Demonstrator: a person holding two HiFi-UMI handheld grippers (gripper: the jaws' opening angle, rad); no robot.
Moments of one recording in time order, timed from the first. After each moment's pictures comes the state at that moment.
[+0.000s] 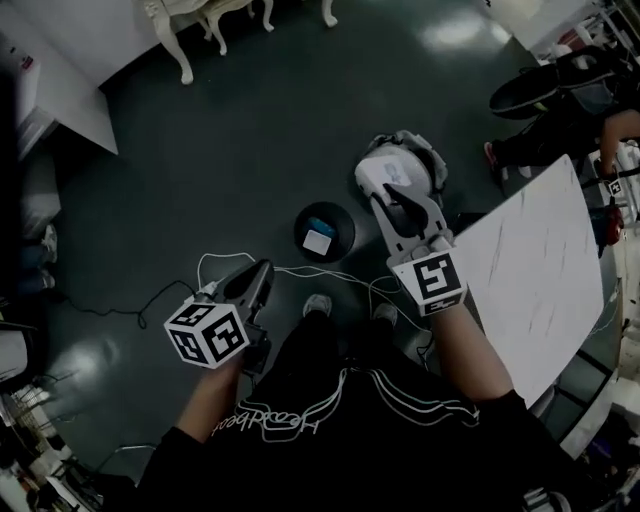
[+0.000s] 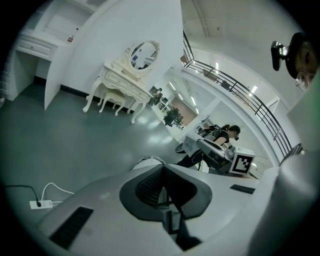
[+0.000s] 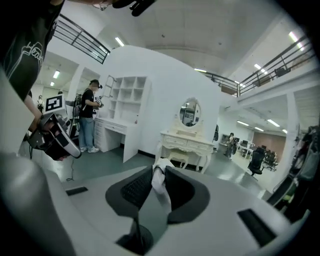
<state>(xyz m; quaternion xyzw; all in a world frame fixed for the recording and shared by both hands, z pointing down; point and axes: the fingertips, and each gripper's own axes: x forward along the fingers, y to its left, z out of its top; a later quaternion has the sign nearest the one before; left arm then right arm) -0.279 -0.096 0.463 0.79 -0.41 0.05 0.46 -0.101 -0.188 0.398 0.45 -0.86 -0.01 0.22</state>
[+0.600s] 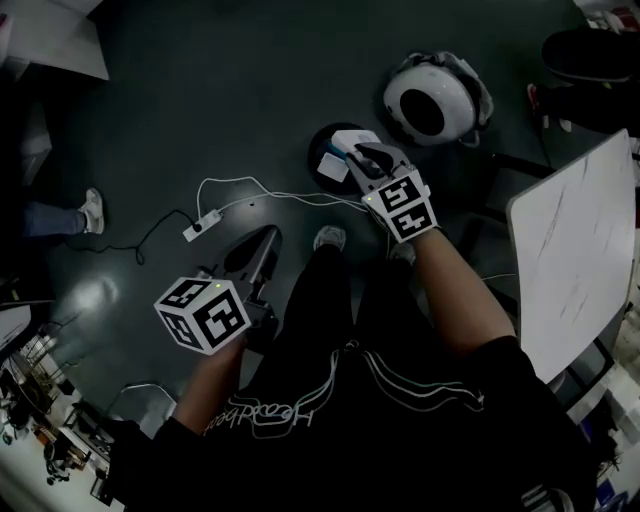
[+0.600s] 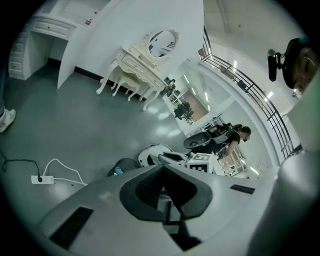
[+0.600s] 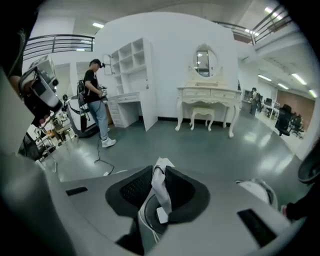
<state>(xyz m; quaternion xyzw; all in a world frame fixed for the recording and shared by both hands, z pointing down) -0.291 -0.067 0.550 0.73 -0.41 0.07 0.53 -0.161 -0.176 0.666 0.33 -0.86 0.16 0.34</state>
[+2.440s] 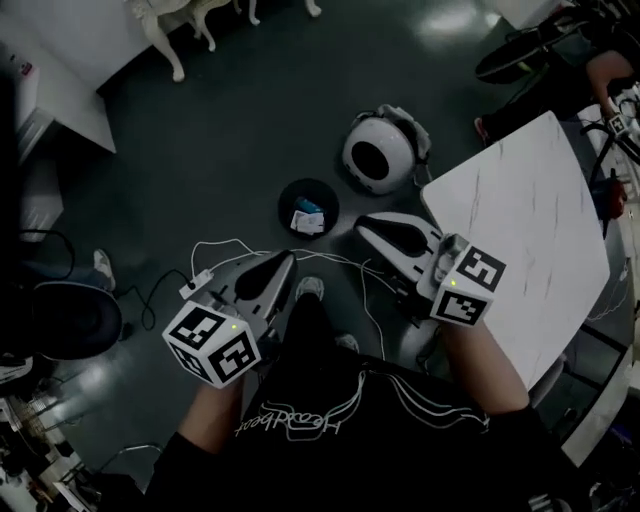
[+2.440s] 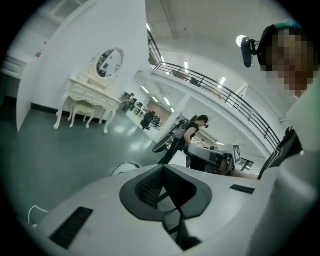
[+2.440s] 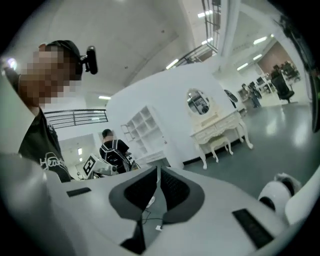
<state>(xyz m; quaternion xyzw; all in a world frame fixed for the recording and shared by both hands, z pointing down) -0.184 0.001 0.383 0.87 -0.33 0.04 0.36 -0.096 -0.023 0.343 0.27 -0.93 0.27 0.01</state>
